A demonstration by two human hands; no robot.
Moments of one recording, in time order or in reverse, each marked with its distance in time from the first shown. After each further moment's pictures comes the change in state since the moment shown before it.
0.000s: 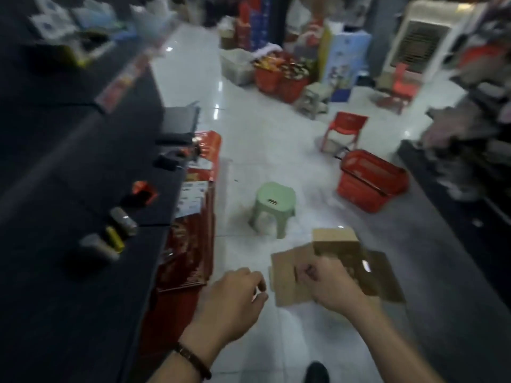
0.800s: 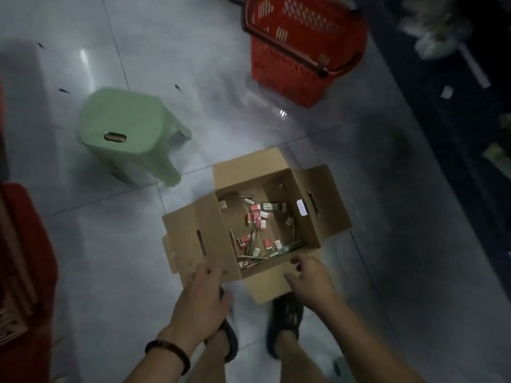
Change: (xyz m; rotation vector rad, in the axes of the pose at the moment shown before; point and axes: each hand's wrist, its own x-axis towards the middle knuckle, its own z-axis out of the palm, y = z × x) left_hand 0.439 0.036 0.504 -0.179 -0.614 -0.246; right_hand 0.261 0.570 0.122 0.179 -0.184 0.766
